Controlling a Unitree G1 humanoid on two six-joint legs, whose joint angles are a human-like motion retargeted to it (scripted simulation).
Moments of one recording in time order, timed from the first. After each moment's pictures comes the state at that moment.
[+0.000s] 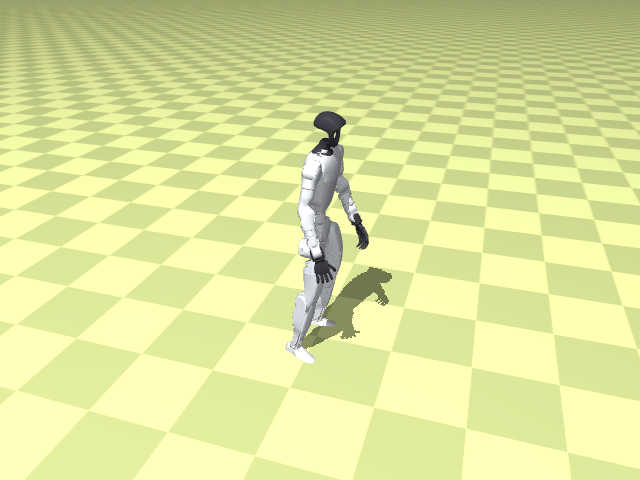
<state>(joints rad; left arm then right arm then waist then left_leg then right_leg) -0.25 0.09 -0.30 1.17 0.21 -0.04 -0.01 -0.08 -0.37 0.40 1.12 -0.09 -0.05 0.05 -0.03 0.09 0.18 0.03 0.10 0.14 0.16 -0.19 -0.06 0.08 -0.12 -0.37 0.14 -0.17 0.05</state>
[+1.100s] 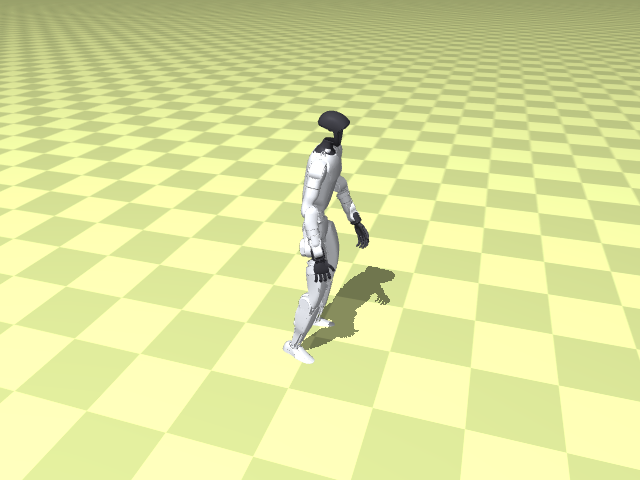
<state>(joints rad) -0.29 0.07 -0.30 1.14 0.17 -0.04 -0.02 -0.04 -0.39 0.40 1.12 -0.02 -0.04 0.08 -0.03 0.10 0.18 -0.04 0.09 0.08 0.16 -0.19 -0.07 -0.02 -0.14 -0.39 0.31 -0.18 -0.02</state>
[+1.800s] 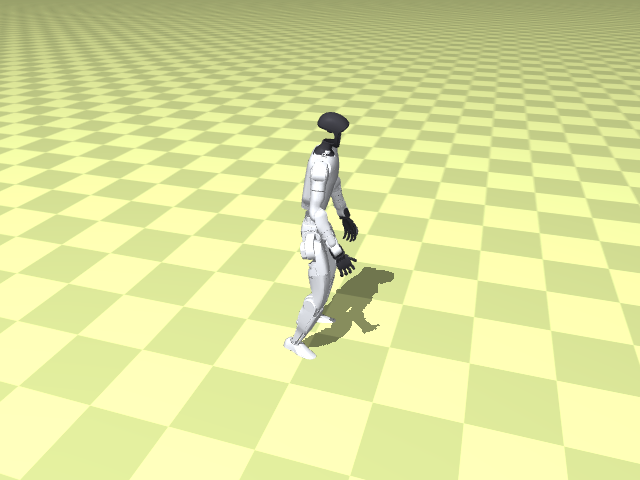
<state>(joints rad) -0.21 0.21 -0.29 1.24 0.11 -0.04 0.00 -0.15 -0.34 0.41 0.98 0.05 -0.06 0.13 0.00 0.09 0.17 -0.13 0.14 0.01 0.27 -0.20 -0.13 -0.08 -0.12 -0.42 0.45 -0.29 -0.10</state>
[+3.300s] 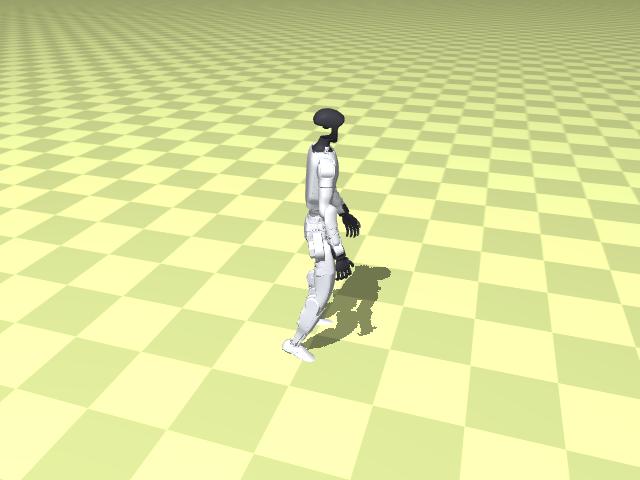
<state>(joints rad) -0.21 0.15 -0.28 1.16 0.17 -0.07 -0.05 -0.05 -0.33 0.30 1.25 0.00 -0.07 0.09 0.03 0.11 0.03 -0.10 0.12 -0.03 0.07 -0.14 -0.15 0.00 -0.11 -0.54 0.38 -0.20 -0.14</state>
